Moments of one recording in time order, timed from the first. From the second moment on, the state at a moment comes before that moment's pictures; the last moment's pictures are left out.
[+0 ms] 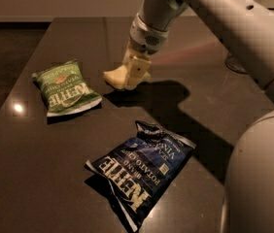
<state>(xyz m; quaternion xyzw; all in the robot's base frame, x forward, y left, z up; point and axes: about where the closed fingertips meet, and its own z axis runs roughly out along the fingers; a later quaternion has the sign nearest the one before) 0.612 -0.004 0.886 -0.72 0.66 0.13 0.16</state>
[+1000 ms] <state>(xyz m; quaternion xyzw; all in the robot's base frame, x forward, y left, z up) 0.627 0.041 0.876 -0.72 0.66 0.15 0.16</state>
